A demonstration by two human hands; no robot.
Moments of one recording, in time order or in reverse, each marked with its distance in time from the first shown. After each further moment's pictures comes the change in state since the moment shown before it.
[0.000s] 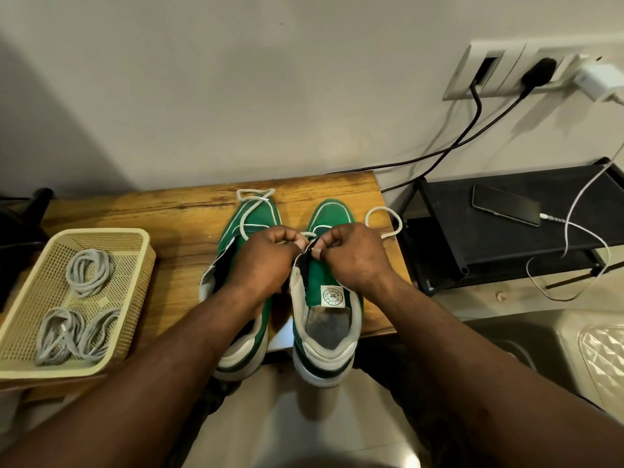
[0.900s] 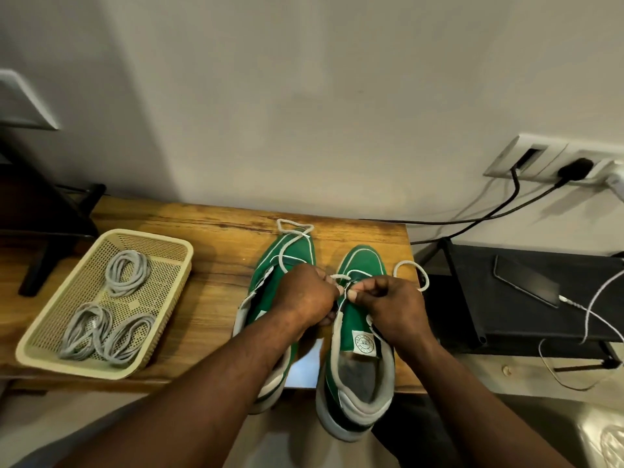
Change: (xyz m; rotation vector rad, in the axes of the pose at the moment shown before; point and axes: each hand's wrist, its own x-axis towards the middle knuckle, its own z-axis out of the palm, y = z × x) left_hand 0.012 0.002 0.001 0.020 0.003 -0.092; right_hand -0.007 0.003 -0.005 0.306 -0.009 0.053
